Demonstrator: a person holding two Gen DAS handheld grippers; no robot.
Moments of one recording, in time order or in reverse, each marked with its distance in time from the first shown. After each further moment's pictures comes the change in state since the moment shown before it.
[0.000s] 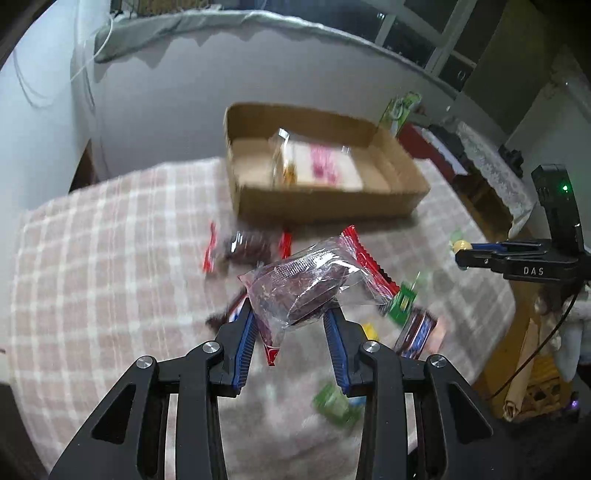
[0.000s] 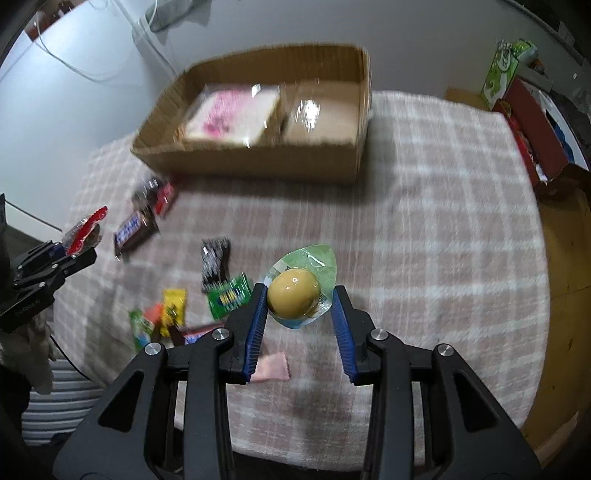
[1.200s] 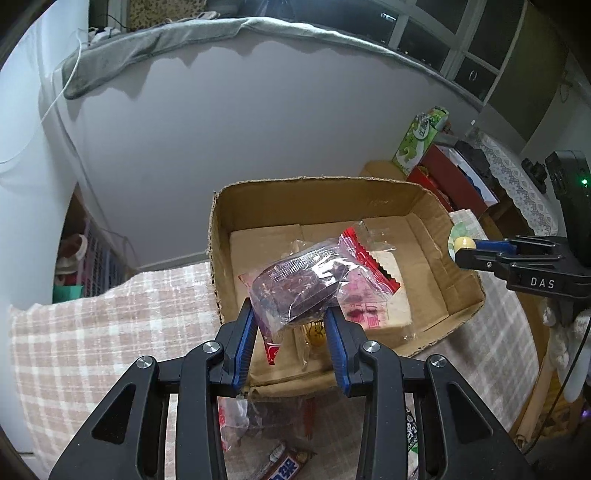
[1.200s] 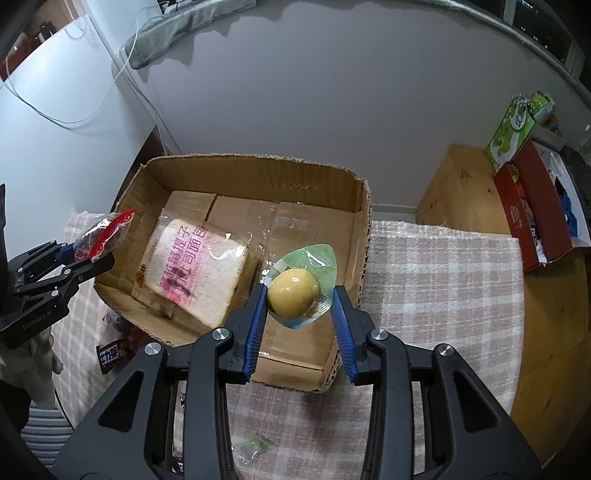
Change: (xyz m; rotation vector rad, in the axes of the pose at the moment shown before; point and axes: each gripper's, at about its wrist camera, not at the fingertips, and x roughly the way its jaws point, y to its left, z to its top) left arm 0.077 0.007 0.117 0.020 -0.001 0.062; right arm 0.046 -0.017 0.142 -0.032 -0.051 -0.049
